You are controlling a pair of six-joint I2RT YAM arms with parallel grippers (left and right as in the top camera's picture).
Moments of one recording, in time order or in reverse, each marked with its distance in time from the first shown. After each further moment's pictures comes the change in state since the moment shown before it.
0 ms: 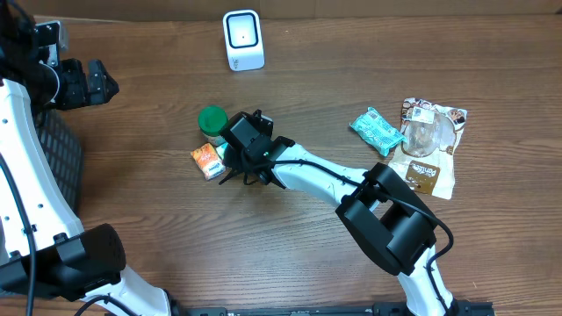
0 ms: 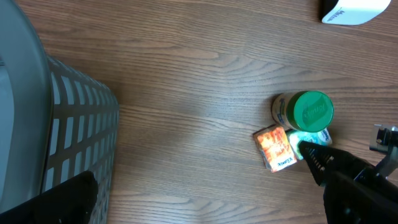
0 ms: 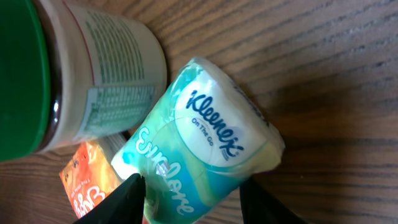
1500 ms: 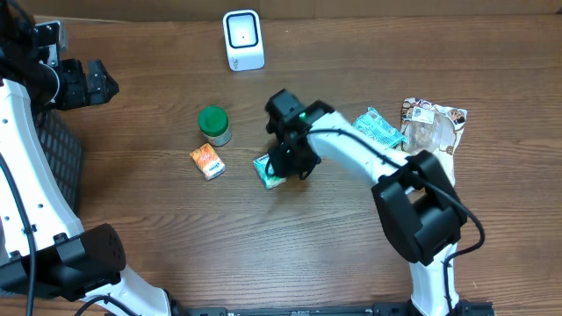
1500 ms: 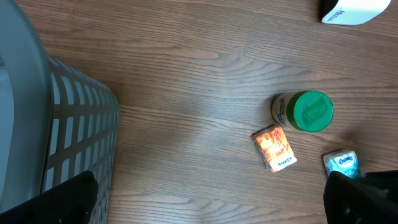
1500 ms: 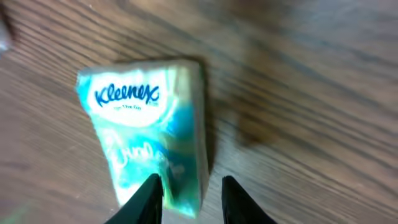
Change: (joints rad) left arm 0.000 0.000 0.000 0.000 0.000 0.000; right arm -0.225 -0.061 0.095 -0.613 -0.286 -0.835
